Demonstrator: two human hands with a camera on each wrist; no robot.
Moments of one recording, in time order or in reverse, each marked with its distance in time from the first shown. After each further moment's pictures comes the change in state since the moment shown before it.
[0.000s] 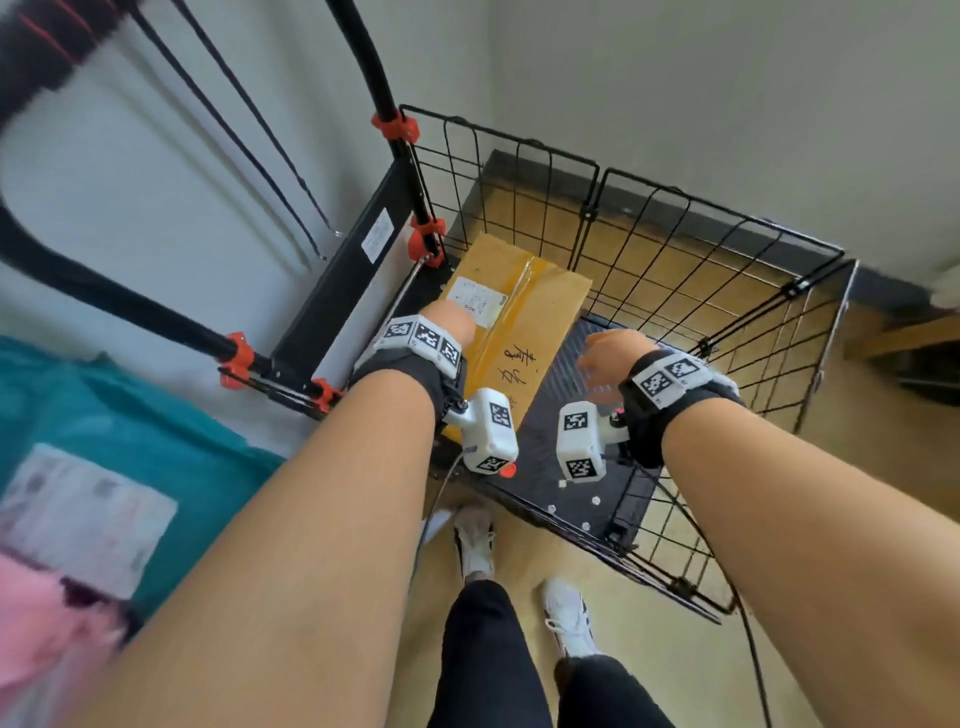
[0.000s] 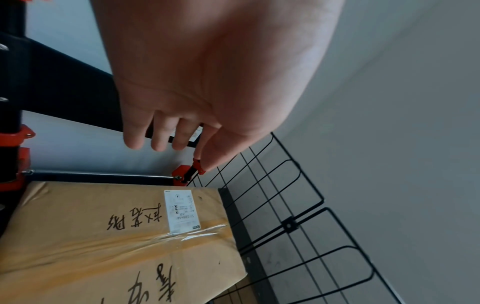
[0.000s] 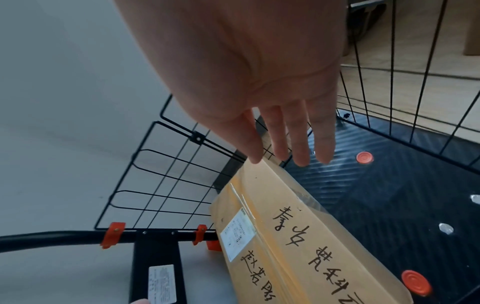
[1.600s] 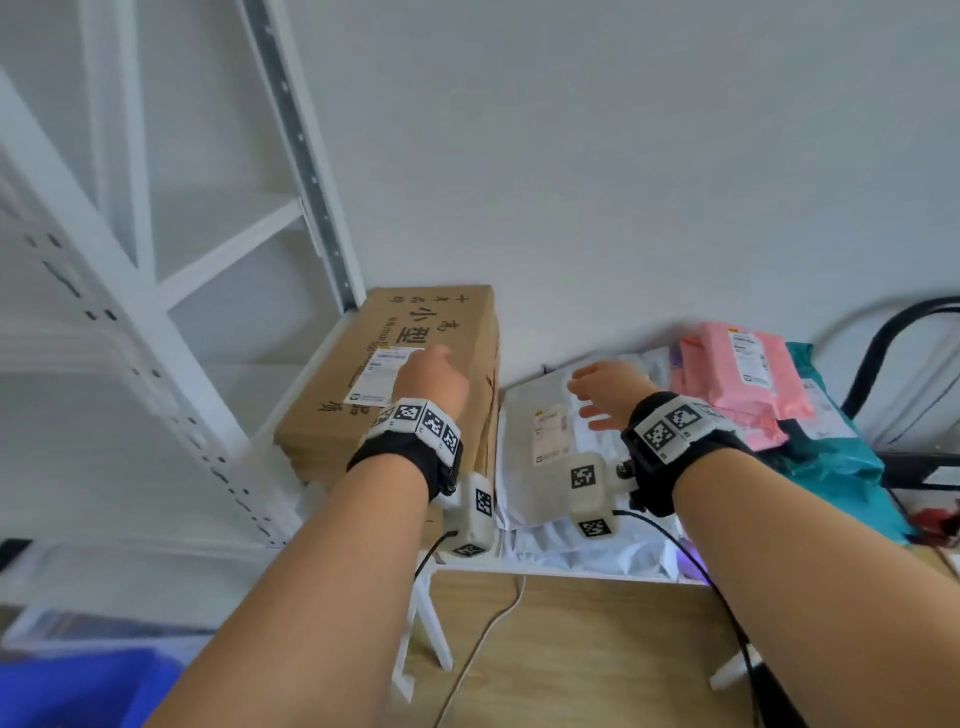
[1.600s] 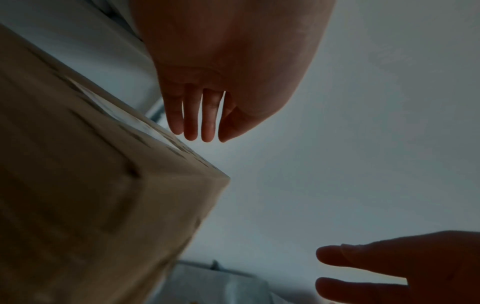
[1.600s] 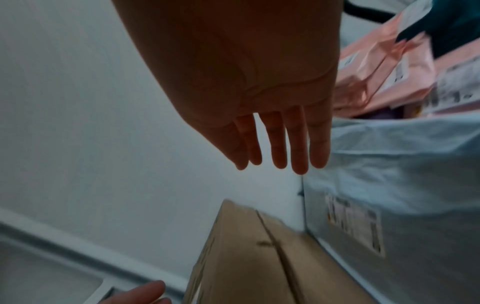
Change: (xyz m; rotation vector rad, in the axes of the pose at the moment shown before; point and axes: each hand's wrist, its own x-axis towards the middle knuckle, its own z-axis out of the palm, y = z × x) left_hand -0.718 -0.425 0.223 -0.823 1.083 -0.952; right_hand -0.633 -0.234 0.343 0.051 -0.357 -1.059
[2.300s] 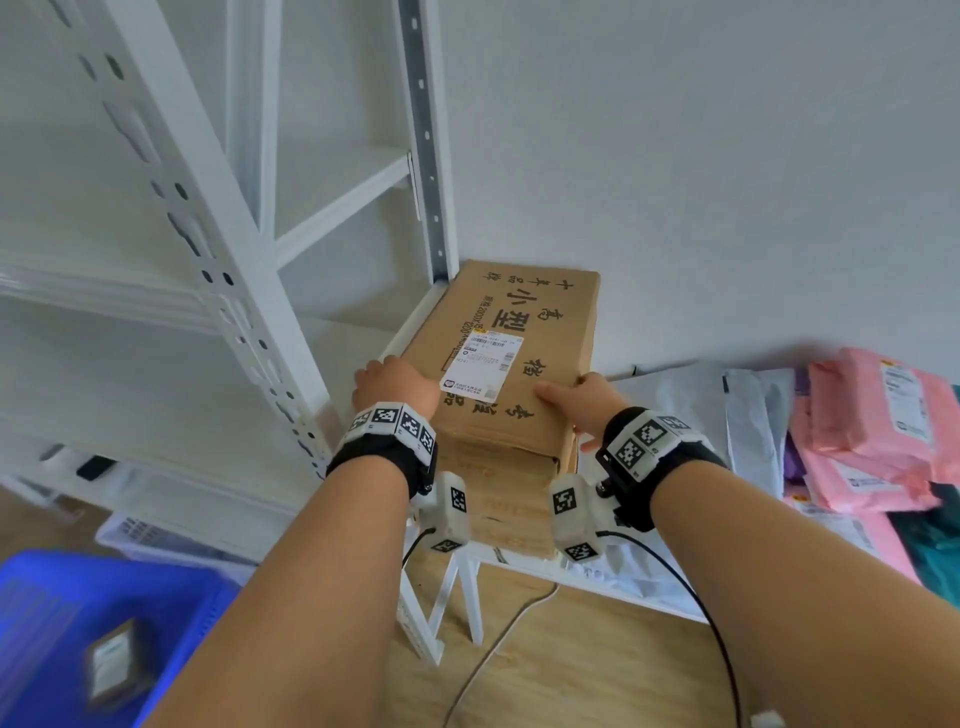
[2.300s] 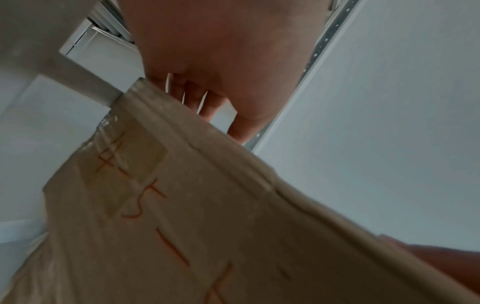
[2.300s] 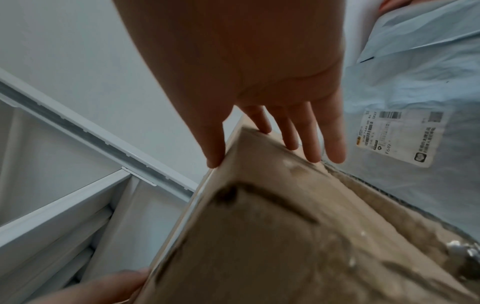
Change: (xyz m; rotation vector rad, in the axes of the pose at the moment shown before) left_hand 0.050 -0.122 -0.043 0.196 0.023 -0.418; right_hand 0.036 -0.046 0.131 -0.125 -0.137 0.066
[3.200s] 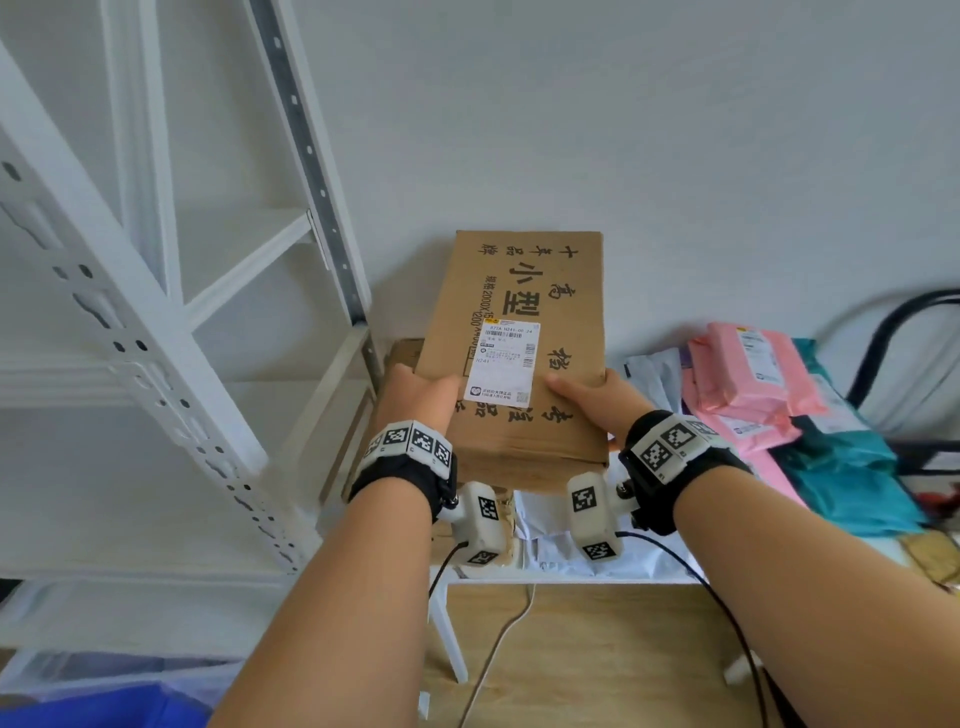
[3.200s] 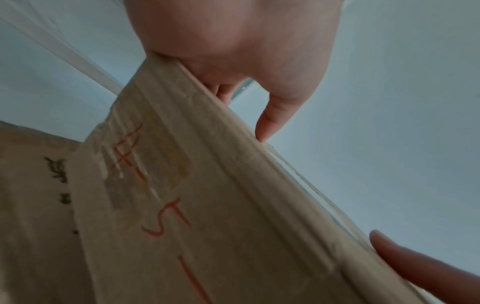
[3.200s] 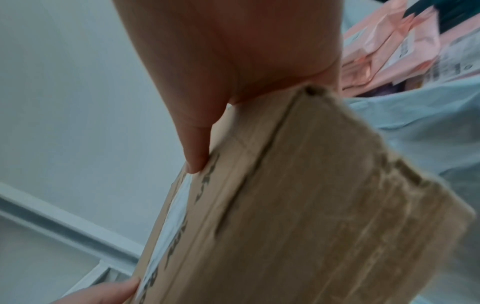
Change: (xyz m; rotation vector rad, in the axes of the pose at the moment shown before) left_hand -0.078 0.067 0.004 -0.659 -0.145 0.167; right_hand -0.062 0.044 -0.081 0.254 0.203 -0.074
